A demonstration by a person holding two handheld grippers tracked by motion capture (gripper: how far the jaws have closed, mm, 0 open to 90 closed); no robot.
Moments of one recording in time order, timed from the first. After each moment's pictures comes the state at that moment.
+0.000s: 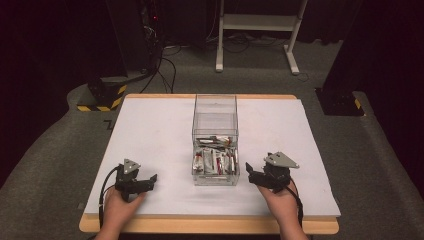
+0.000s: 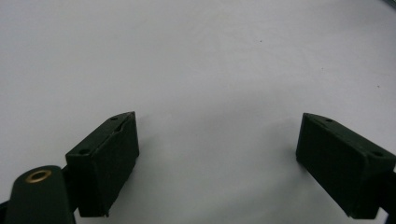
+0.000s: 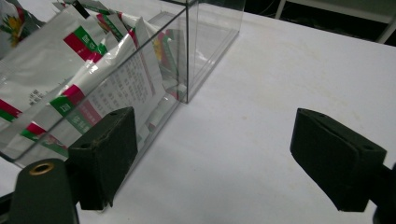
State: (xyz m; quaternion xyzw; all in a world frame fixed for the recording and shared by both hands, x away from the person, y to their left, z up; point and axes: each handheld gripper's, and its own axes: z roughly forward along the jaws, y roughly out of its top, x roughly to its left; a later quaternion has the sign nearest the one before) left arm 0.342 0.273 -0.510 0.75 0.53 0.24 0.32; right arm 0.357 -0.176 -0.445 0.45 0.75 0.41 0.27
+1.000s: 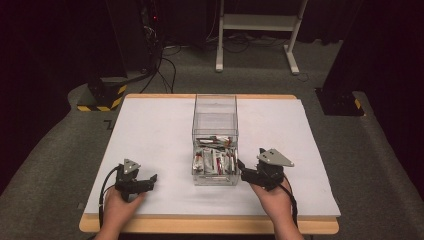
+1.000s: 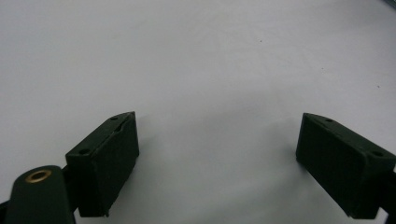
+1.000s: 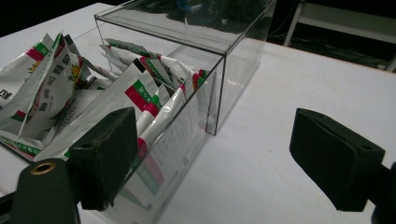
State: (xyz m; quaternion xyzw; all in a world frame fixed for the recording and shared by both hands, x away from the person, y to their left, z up) left arm 0.342 0.274 -0.510 0.75 0.53 0.24 0.32; right arm 0.353 -0.154 -0.426 0.42 0.74 0.44 0.27
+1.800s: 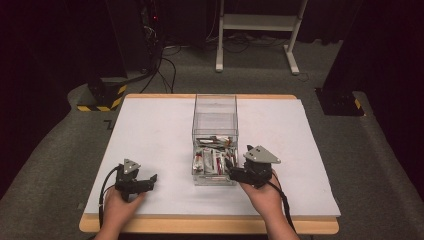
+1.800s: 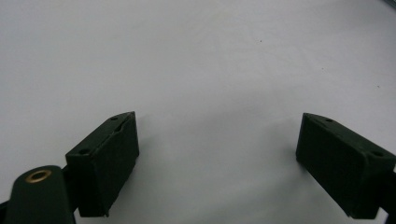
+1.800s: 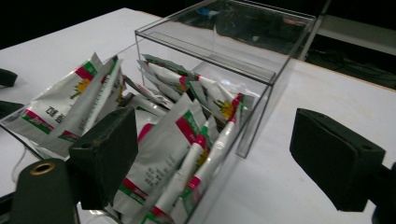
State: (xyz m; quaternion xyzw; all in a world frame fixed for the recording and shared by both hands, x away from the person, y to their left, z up) left arm 0.342 0.273 -0.510 0.75 0.53 0.24 0.32; right arm 0.355 -0.122 -0.416 0.38 0.76 0.45 0.26
